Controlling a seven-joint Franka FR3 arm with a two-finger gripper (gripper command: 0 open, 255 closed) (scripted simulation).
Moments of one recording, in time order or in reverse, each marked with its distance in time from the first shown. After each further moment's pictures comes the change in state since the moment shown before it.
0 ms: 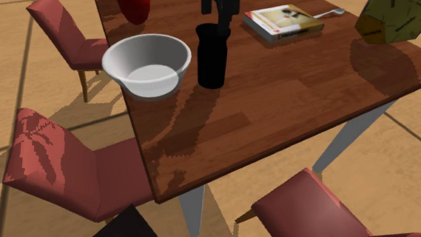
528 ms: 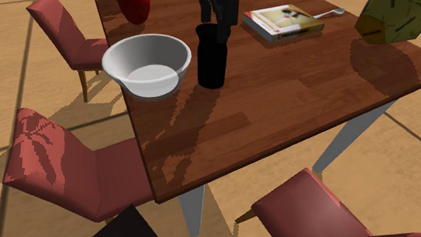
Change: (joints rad) arm 0.001 0.012 -0.002 -0.033 -0.006 0.044 0.005
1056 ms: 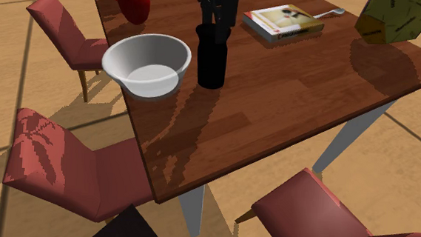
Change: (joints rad) arm 0.000 -0.001 0.000 0.000 0.000 0.000 0.000
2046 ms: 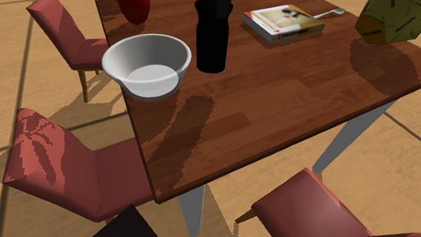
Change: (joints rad) arm 0.002 -0.023 0.006 0.101 0.013 -0.122 -0.008
